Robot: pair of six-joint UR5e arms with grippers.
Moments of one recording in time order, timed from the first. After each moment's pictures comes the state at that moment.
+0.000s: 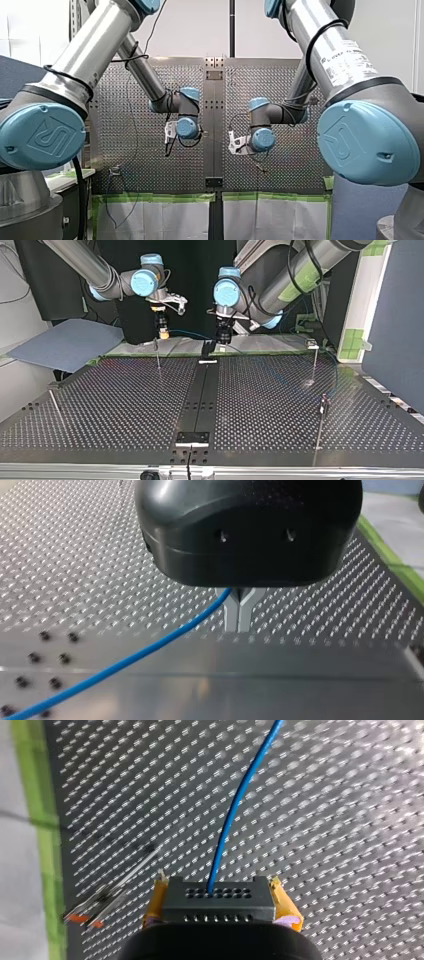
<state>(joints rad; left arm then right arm) -0.55 -2.11 -1.81 -2.48 -1.99 -1.56 2.13 -0.96 1.85 -0.63 1.72 1.49</state>
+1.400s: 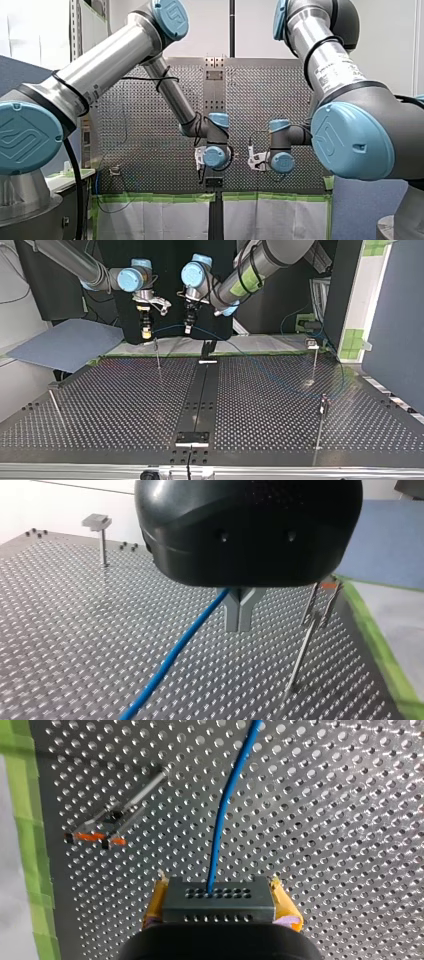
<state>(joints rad) -0.77 -2.37 -1.65 -2.36 -2.05 -1.70 1.97 -0.84 1.93 -0.98 1.65 1.46</state>
